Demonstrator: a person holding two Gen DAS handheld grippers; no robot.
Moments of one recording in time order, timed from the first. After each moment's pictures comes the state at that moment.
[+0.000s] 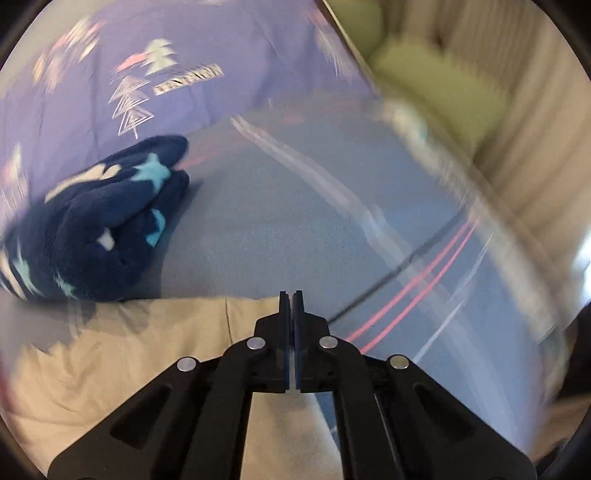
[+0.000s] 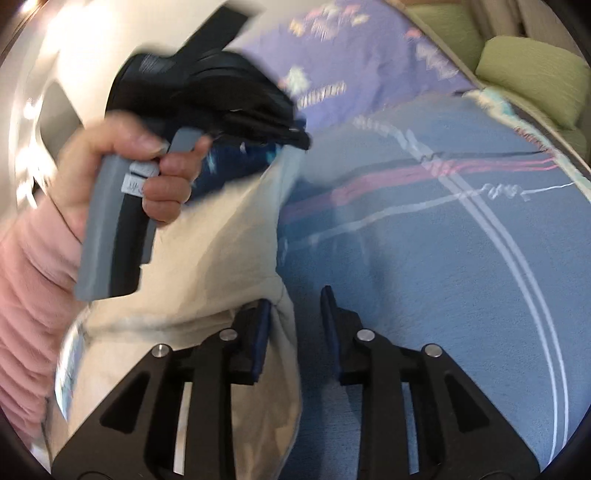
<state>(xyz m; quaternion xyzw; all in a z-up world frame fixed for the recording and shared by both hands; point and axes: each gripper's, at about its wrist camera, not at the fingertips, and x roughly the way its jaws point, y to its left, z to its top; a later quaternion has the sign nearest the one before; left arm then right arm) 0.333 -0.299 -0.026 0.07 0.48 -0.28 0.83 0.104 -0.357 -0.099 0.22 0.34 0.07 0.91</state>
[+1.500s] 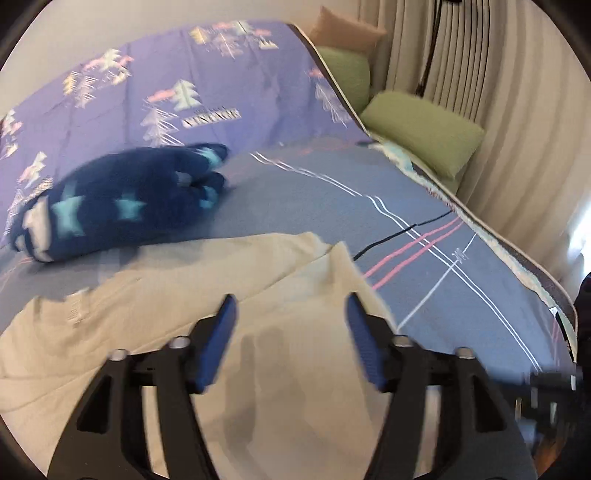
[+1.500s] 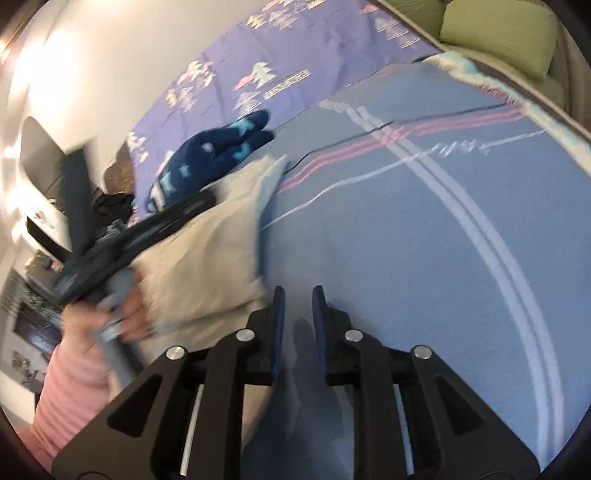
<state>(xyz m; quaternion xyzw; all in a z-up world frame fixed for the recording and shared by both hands) 0.255 -0.202 -0.057 0.08 0.36 -0.29 0.88 0.090 -0.390 -0.105 0.28 0.39 0.04 0.88</state>
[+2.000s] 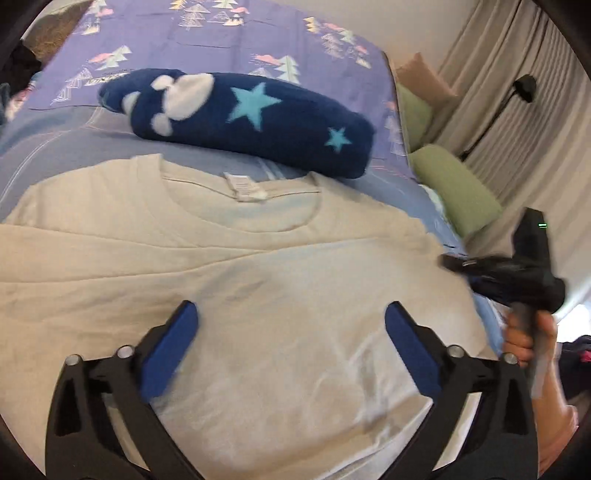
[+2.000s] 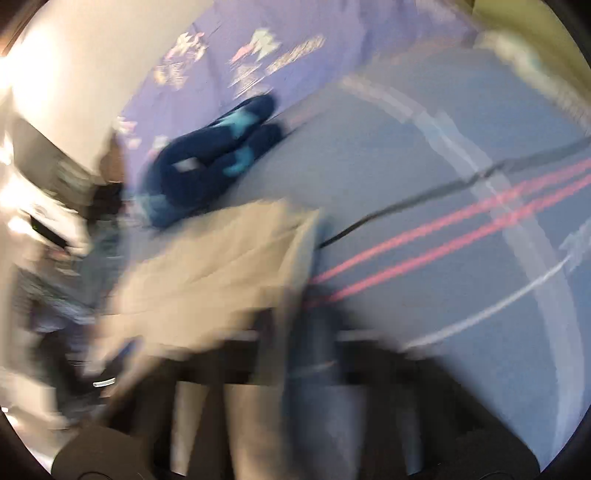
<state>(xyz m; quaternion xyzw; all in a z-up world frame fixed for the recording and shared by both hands) 0.254 -0.041 -0.103 -0.10 0.41 -0.25 0.87 0.238 -0.383 -0.120 0.26 0.44 0.05 0.86</state>
